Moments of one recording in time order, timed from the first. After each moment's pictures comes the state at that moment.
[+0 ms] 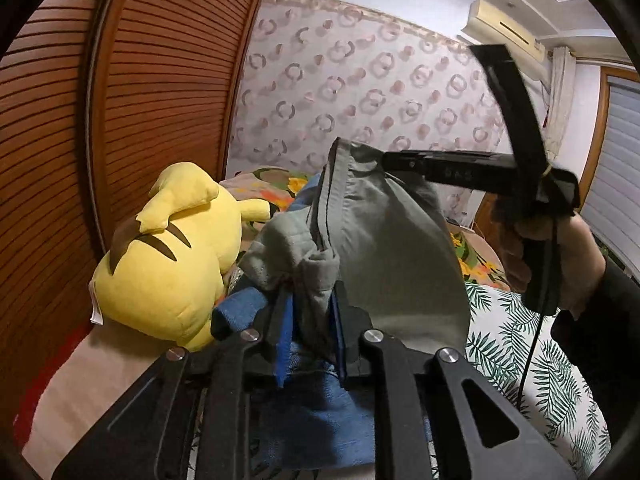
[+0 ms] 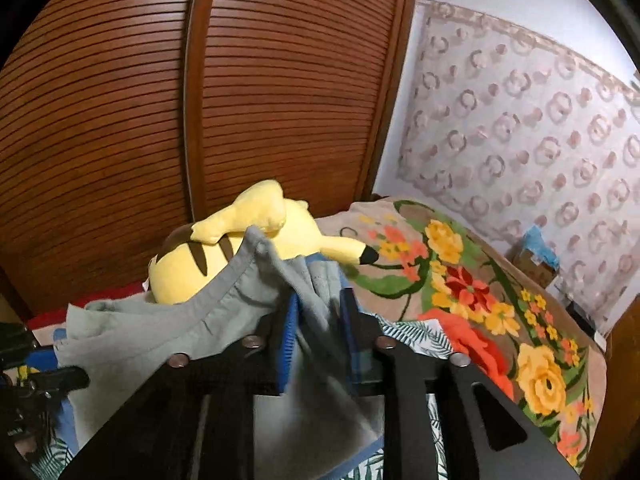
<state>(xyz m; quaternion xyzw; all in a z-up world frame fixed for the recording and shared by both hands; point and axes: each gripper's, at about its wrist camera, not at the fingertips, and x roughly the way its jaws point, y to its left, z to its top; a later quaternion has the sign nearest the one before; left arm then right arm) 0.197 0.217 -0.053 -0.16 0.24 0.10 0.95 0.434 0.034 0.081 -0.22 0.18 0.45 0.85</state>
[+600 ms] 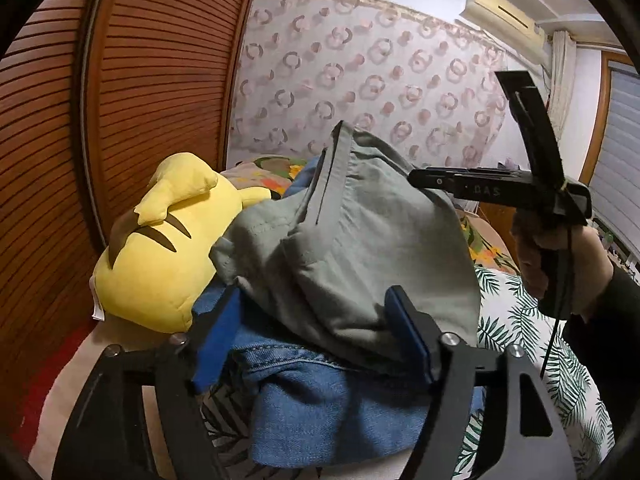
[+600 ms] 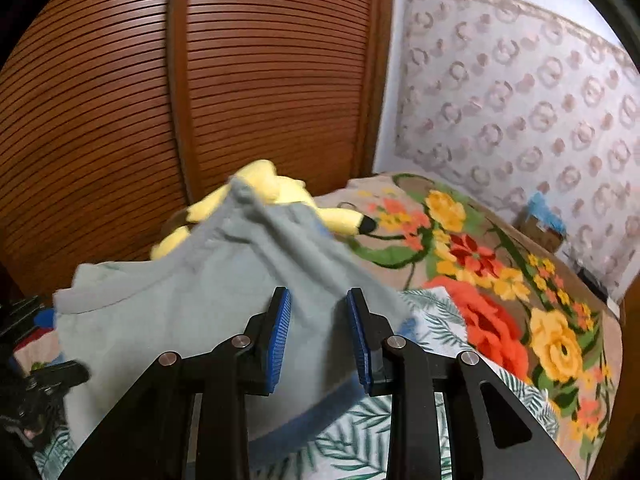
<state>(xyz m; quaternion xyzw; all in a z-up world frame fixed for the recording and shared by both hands) 0.205 0.213 -0.063 -0.14 0.26 0.10 0.95 0.457 0.010 0.058 -0.18 0.24 0.44 0.85</state>
